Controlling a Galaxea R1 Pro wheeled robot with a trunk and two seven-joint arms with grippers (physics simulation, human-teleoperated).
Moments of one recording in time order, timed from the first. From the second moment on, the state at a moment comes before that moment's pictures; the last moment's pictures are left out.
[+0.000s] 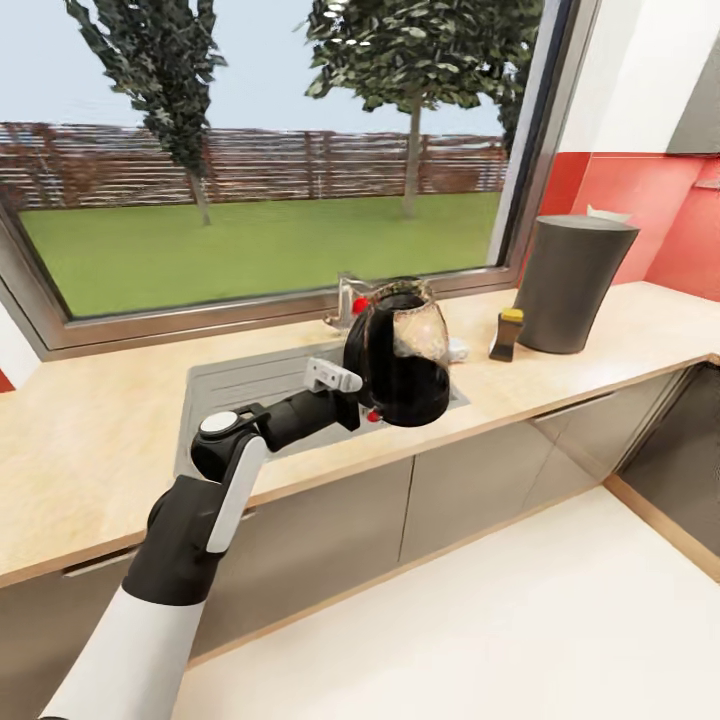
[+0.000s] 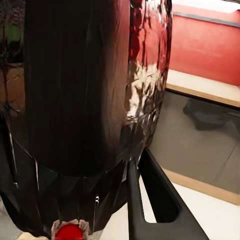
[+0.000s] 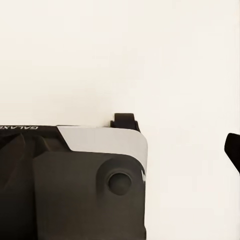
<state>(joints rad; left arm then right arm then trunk) -0.73 -0.09 -0.25 -1.58 0.21 0.64 -0.53 -0.33 -0.03 0.65 -0.13 -0.64 0.05 -0.07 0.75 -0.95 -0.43</state>
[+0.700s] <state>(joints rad) -0.73 -0.09 -0.25 -1.58 0.21 0.64 -0.53 -0.33 -0.03 0.65 -0.13 -0.64 0.05 -0.07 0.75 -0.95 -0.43</state>
